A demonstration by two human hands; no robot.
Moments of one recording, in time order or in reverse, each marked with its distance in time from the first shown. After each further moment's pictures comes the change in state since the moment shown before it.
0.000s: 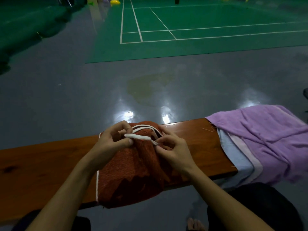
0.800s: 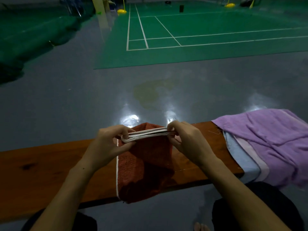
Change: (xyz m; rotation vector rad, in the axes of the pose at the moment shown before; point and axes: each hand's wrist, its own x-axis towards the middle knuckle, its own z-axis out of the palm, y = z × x) left_hand -0.024 0.018 -0.028 0.871 0.180 0.383; right_hand 0.023 -0.038 -0.028 -0.767 -0.006 -0.501
